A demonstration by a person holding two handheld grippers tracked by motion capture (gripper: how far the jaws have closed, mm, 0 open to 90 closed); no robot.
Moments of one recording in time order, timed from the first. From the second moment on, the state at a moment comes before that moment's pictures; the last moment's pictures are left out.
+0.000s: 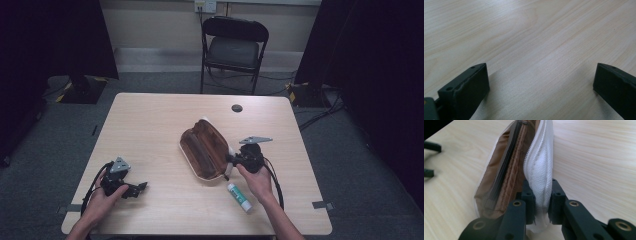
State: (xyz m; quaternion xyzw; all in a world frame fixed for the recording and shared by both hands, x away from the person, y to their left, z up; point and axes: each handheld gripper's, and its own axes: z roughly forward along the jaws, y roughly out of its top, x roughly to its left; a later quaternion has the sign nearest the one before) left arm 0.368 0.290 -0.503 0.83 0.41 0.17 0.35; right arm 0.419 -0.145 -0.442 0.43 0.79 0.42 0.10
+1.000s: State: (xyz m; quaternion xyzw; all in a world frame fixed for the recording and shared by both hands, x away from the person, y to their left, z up) left arm 0.367 0.290 -0.503 0.83 0.41 0.17 0.35; right arm 0.403 -0.129 -0.445 0.37 0.82 0.42 0.08
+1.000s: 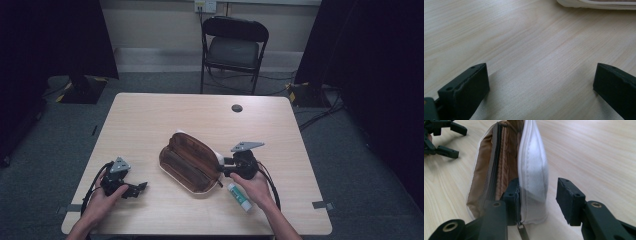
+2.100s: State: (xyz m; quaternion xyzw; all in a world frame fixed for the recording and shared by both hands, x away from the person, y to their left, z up) left arm 0.367 0.290 -0.503 0.83 0.41 0.17 0.35; right arm 0.401 -0.127 -0.447 0.27 0.87 0.42 0.06
